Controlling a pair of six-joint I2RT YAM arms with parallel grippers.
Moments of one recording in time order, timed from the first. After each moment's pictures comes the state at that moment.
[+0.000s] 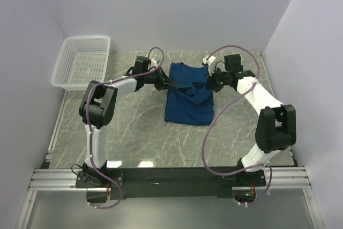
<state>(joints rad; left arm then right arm) -0.38 2.08 1.41 0.12 0.79 -1.04 0.16 1.61 1.23 -0.48 -0.50 -0.55</state>
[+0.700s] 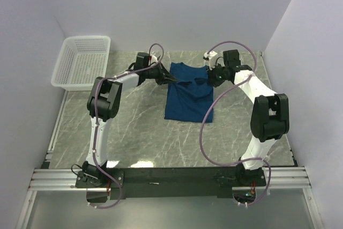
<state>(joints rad) -0.34 2.28 1.62 0.11 0.85 -1.07 0.13 1.78 1.36 -0.46 -0.43 -0.45</state>
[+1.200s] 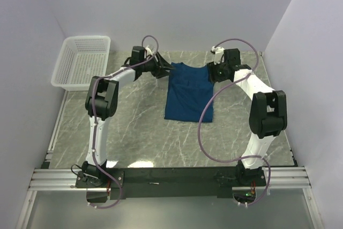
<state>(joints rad) -0.30 2.32 1.72 0.13 0.77 -1.06 0.13 1.84 1.39 -0.36 -0.21 -0.20</state>
